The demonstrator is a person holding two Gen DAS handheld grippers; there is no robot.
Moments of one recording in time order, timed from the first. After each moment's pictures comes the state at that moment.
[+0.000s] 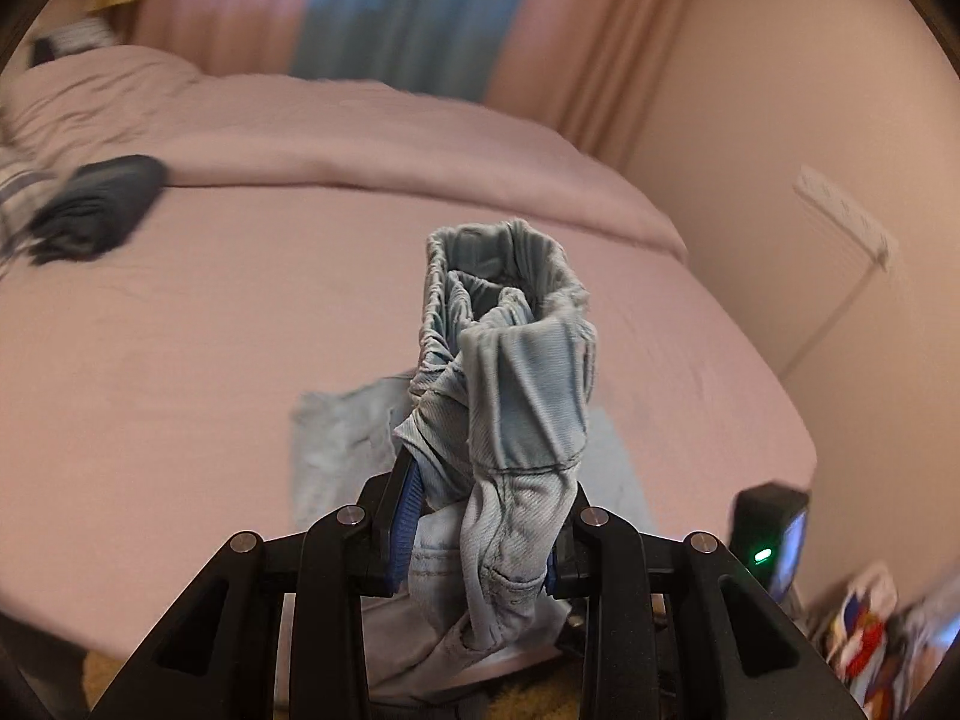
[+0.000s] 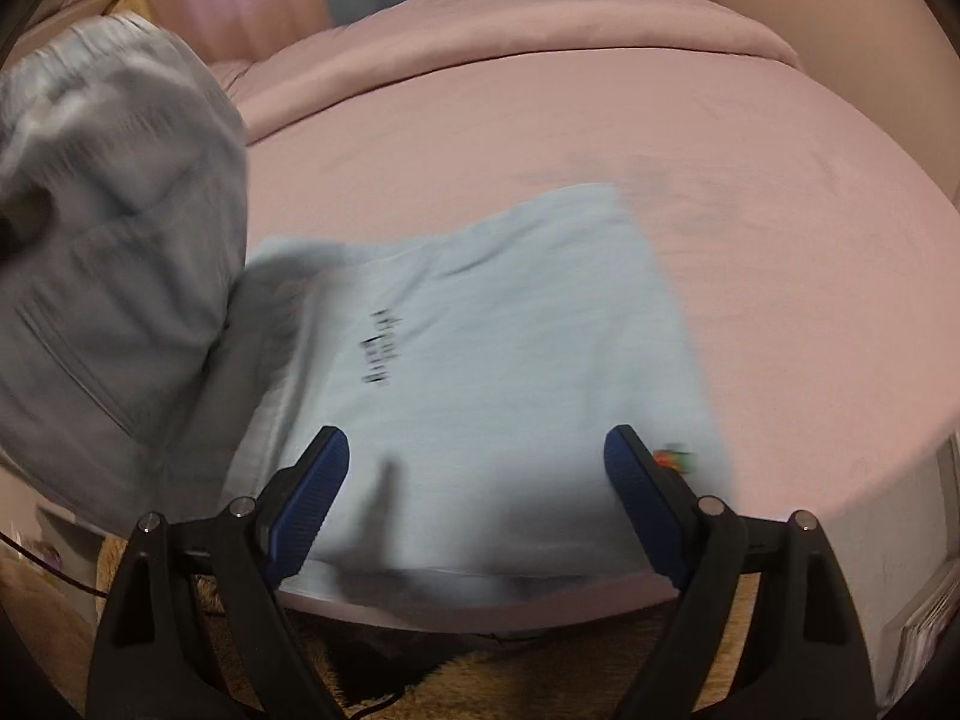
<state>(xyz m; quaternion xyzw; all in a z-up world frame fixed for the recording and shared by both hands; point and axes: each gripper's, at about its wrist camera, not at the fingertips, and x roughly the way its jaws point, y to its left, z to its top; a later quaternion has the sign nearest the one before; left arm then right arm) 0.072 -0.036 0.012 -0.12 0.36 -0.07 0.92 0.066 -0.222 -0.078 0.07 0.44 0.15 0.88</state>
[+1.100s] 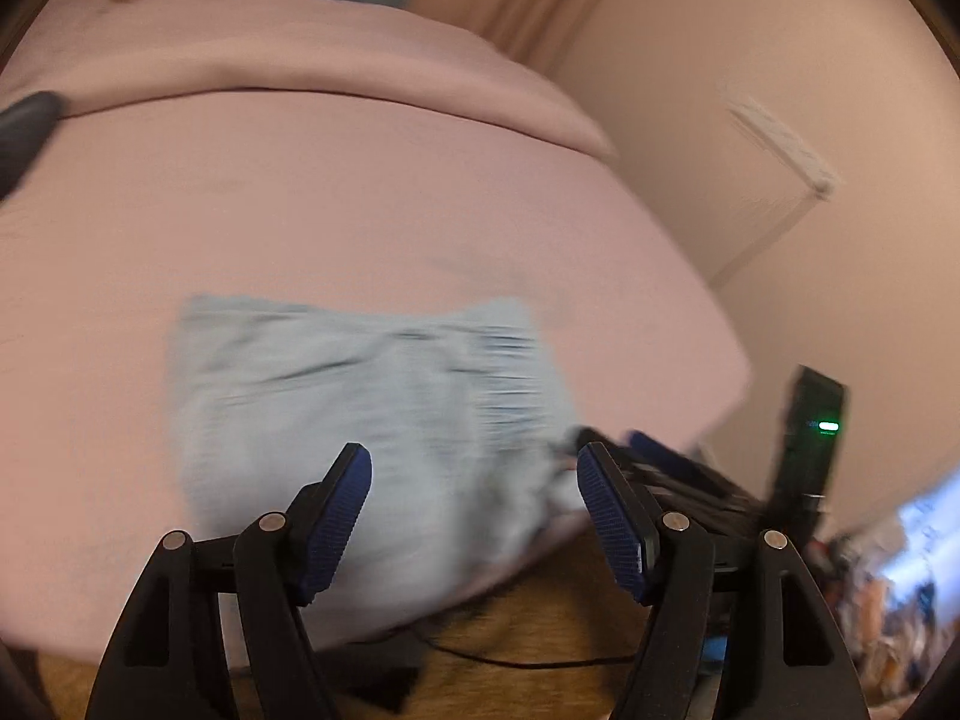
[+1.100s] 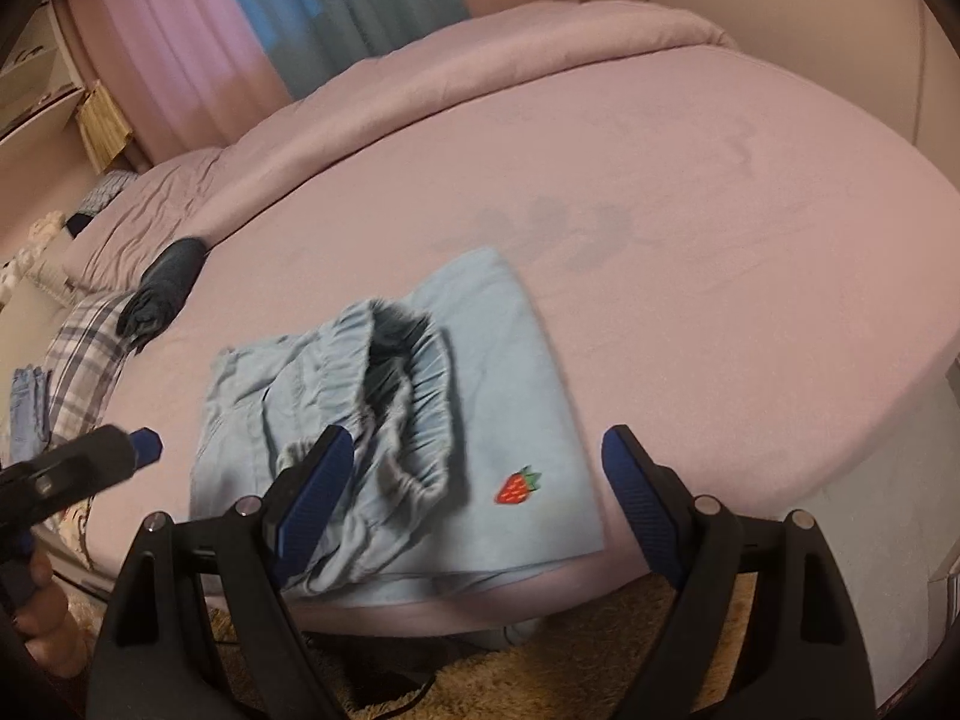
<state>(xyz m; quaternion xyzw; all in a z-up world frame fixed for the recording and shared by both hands) 0.072 -0.042 -0.010 -0.14 0.44 -0.15 0.87 0.061 -0.280 -0.060 0.15 0.41 0.13 0.89</state>
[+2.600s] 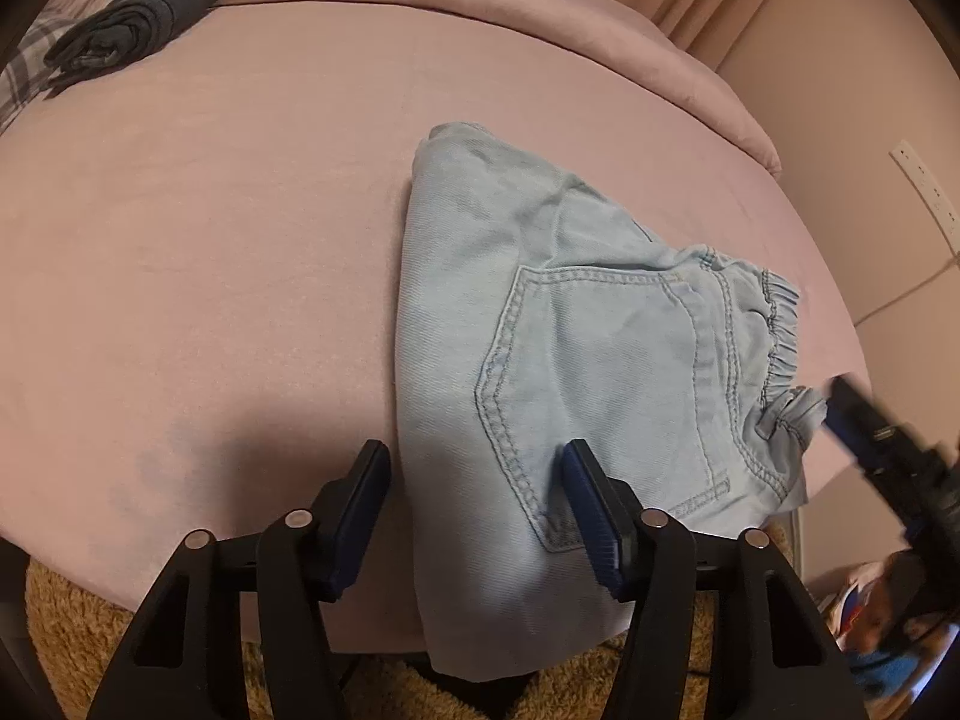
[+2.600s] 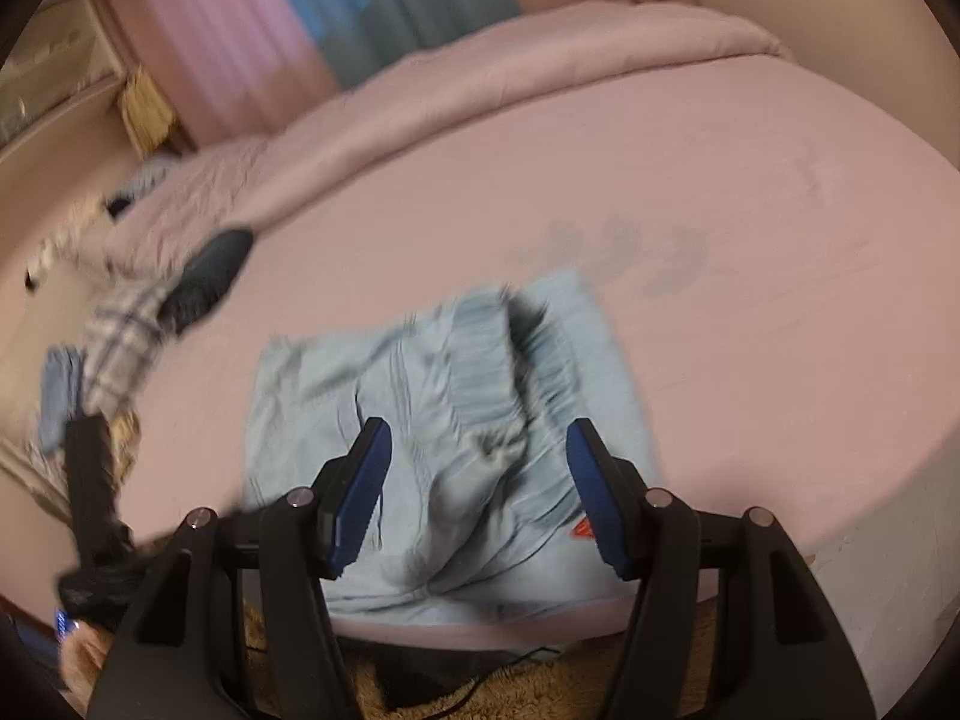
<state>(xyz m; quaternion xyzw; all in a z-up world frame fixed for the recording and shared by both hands) 0.050 0.020 -0.092 -0.18 0.49 -0.02 0.85 0.065 -0.260 -0.060 0.14 0.41 0.19 0.88</state>
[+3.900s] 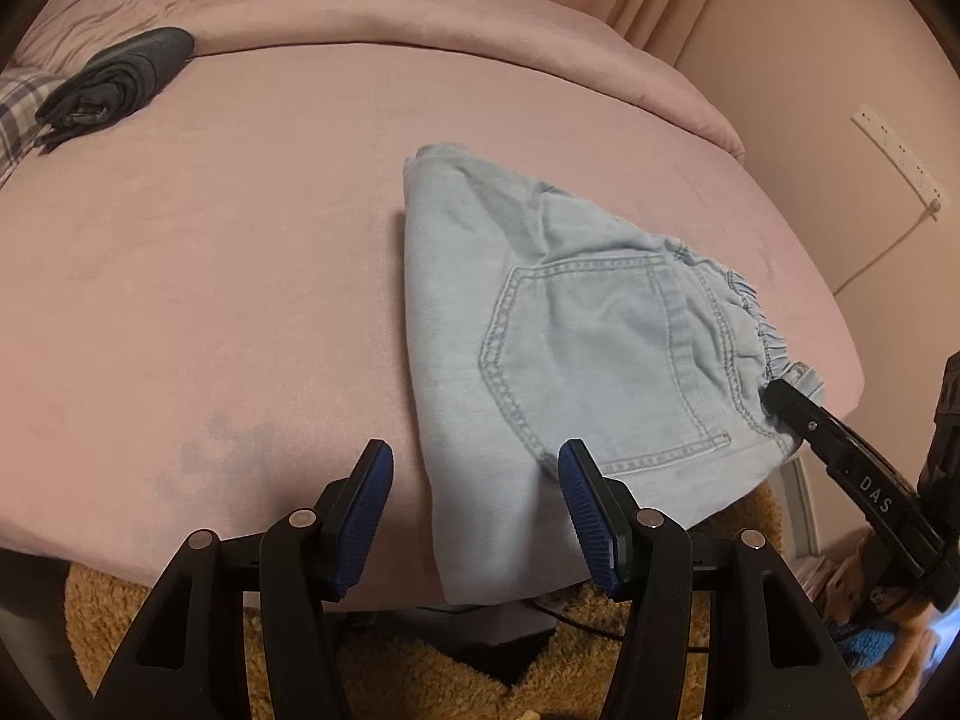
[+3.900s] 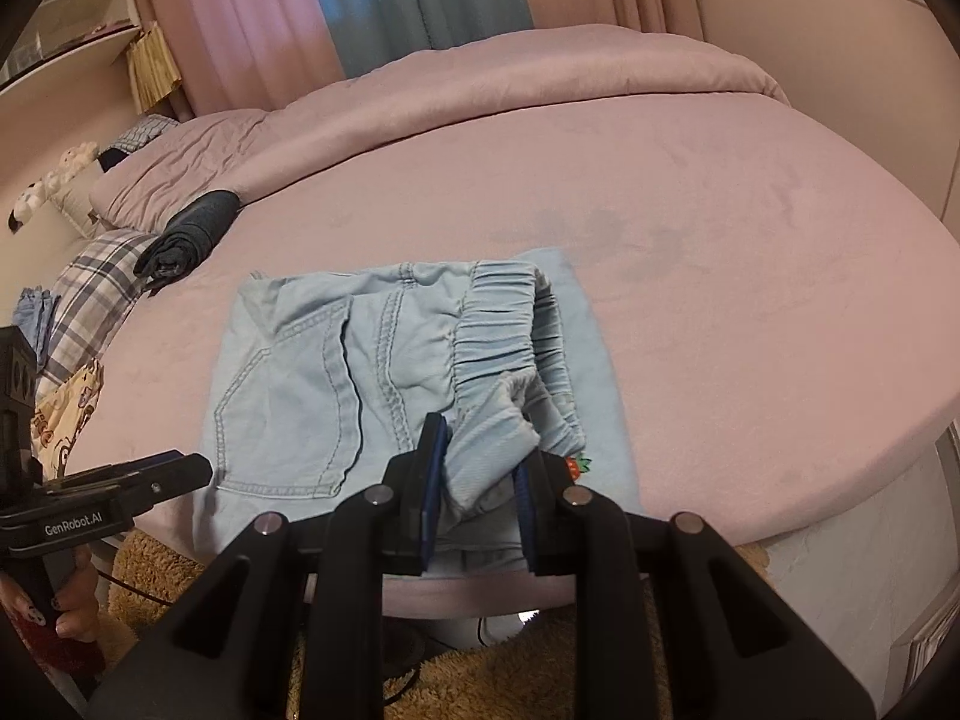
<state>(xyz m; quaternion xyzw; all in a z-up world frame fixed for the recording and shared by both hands) 0.011 0.024 -0.068 -0.13 0.47 -0.04 0.87 0.041 -0.253 -0.065 0.08 0.39 0.16 0.90</state>
